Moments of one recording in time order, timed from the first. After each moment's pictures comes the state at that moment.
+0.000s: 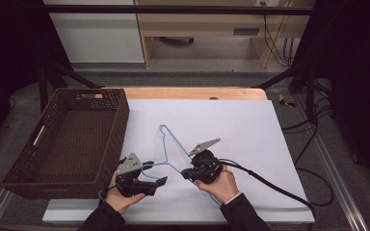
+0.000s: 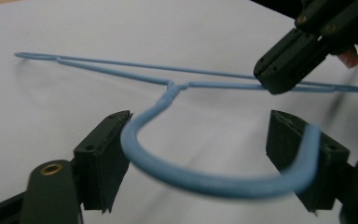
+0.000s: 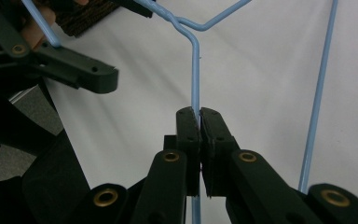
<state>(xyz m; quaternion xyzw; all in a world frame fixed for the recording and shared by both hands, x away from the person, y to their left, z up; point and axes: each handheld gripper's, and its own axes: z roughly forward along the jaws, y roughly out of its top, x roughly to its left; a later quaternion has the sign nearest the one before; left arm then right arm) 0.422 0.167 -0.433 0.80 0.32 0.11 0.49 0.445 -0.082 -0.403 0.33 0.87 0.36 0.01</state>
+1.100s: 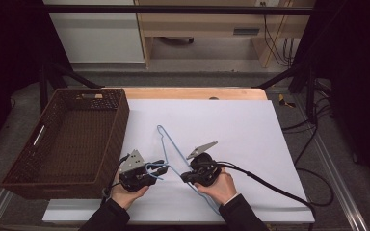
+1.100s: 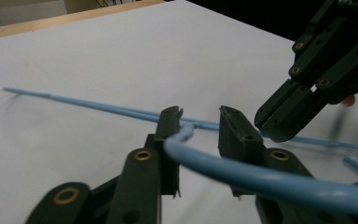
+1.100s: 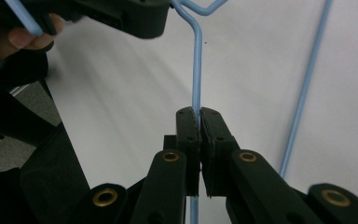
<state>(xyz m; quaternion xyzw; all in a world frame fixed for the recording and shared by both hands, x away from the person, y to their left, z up) 0.428 0.165 -0.435 0.78 0.30 0.13 0.53 0.444 -0.079 -0.416 0.33 0.88 0.35 -0.01</state>
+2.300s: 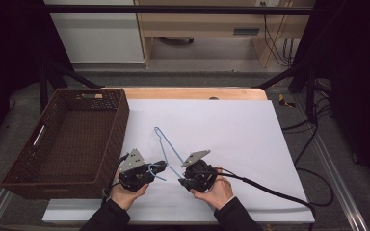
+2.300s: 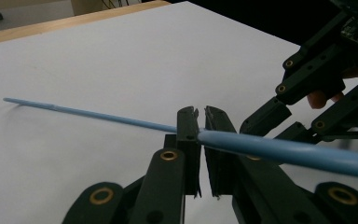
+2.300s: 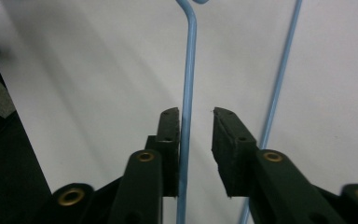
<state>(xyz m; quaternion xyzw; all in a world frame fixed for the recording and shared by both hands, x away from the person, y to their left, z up) 0.425 0.161 -0.427 0.79 0.31 0.14 0.52 0.431 -0.065 -0.425 0.31 0.89 0.32 0.07</state>
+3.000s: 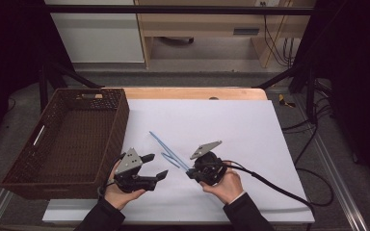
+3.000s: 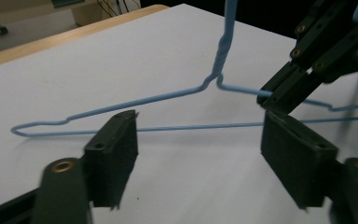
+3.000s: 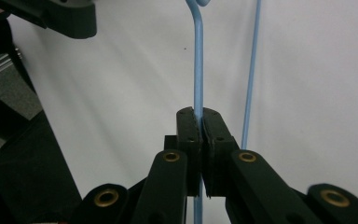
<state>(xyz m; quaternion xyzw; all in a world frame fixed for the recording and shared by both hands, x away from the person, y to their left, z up) 0.417 0.169 -0.407 0.80 0.28 0.17 0.50 0.437 -0.090 -0.394 0.31 0.89 0.34 0.05</state>
